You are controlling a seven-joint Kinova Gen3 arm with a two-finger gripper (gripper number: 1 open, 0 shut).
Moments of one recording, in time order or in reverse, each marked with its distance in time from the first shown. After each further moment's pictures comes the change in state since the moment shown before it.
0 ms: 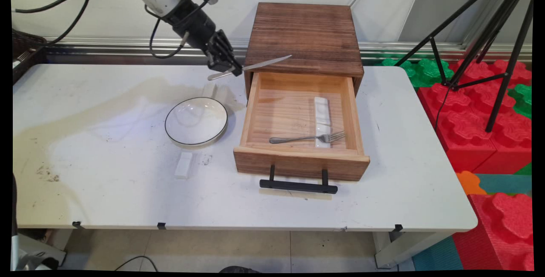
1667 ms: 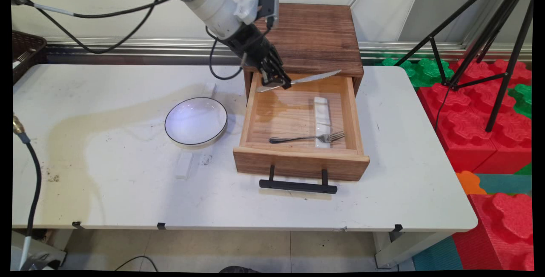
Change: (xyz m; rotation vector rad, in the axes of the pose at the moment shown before) arm 0.074 0.020 0.096 0.011 0.057 0.084
